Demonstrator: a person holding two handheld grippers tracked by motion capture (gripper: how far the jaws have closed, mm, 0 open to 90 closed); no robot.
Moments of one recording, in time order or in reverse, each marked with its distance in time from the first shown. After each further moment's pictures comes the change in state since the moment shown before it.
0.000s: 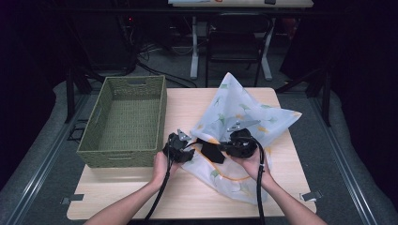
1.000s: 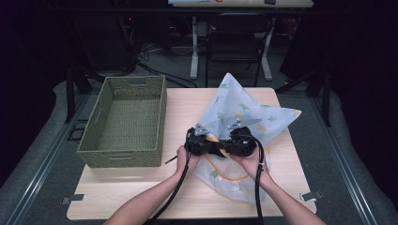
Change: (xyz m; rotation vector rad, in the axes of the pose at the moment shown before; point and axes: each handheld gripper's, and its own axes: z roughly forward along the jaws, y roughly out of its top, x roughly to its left) left arm -0.032 0.033 0.047 -0.184 -0.229 -0.003; right arm -0.001 0.004 0.001 -0.022 0.012 0.041
